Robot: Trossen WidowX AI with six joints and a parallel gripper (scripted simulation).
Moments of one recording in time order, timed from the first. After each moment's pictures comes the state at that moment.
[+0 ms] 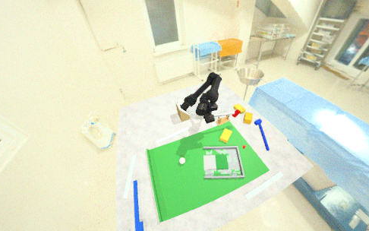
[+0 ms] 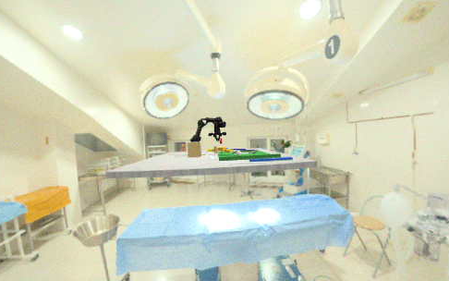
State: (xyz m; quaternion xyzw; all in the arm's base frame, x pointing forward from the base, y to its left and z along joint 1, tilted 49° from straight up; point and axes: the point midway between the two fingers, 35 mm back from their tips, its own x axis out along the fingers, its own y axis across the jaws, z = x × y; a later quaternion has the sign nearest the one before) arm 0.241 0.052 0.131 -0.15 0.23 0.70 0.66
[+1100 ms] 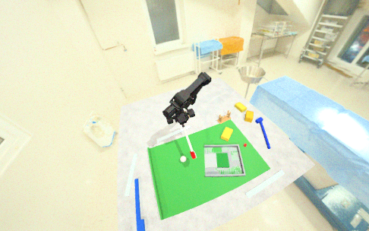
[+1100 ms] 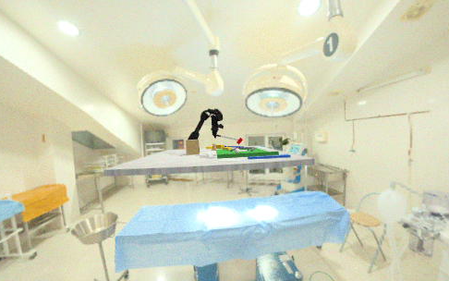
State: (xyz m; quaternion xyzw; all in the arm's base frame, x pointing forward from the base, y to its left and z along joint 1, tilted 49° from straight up) arm 0.250 -0.094 -0.008 0.27 0.66 0.32 0.62
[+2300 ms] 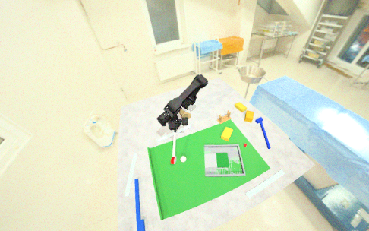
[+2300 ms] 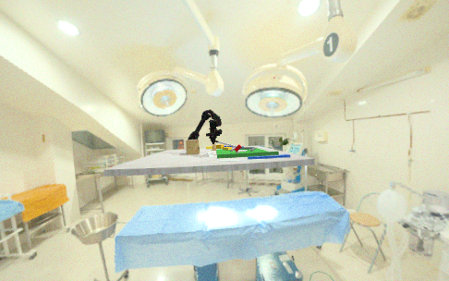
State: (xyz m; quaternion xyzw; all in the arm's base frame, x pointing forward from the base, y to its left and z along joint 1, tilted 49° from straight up) arm 0.231 -0.089 -0.077 0.36 0.72 0.20 0.56
